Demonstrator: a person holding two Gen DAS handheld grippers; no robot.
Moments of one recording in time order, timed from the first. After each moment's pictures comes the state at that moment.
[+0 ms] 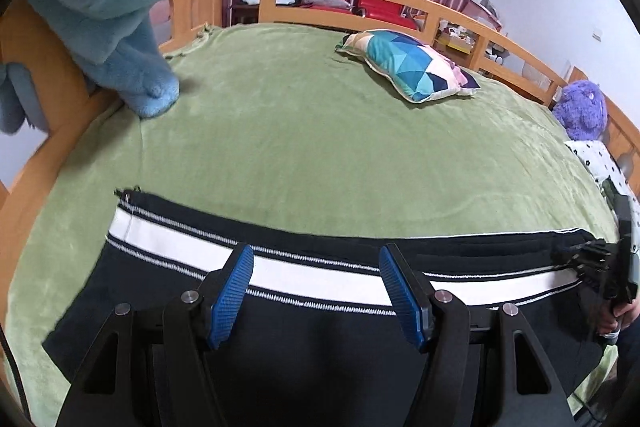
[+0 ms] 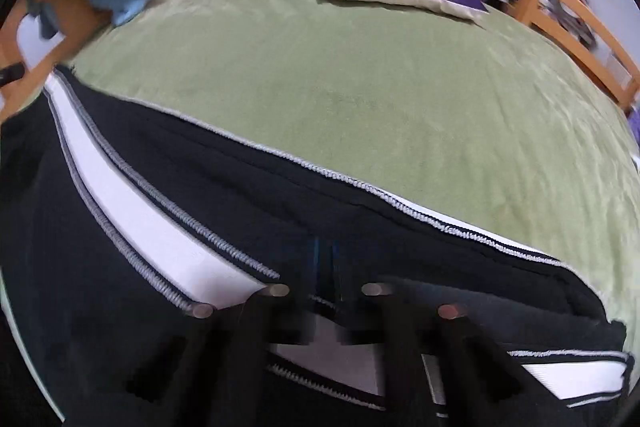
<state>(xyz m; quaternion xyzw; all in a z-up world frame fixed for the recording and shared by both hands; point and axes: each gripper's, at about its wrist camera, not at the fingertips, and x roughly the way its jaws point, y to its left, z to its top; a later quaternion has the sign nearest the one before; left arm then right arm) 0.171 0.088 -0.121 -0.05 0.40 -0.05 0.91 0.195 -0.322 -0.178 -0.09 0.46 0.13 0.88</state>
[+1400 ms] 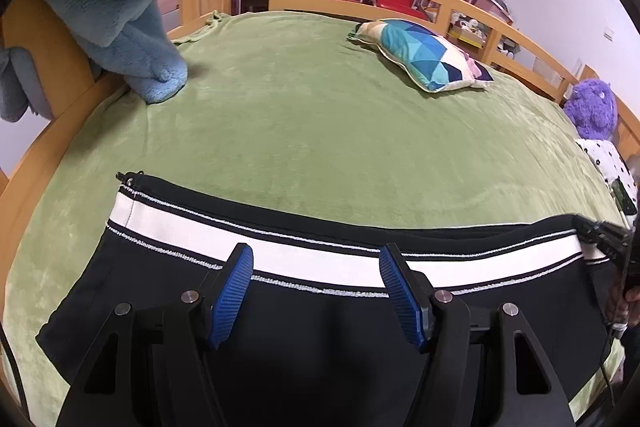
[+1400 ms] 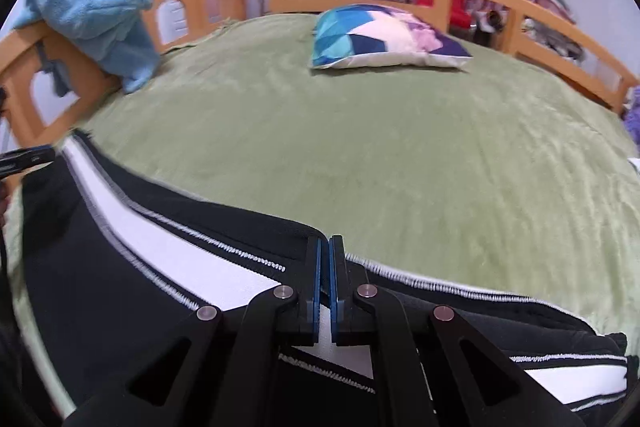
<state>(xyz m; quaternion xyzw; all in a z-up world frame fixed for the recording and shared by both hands) 0.178 0.095 -0.133 -0.05 0.41 -0.03 0.91 0.211 -0.330 -0.164 -0.04 0.41 0.10 0.91</state>
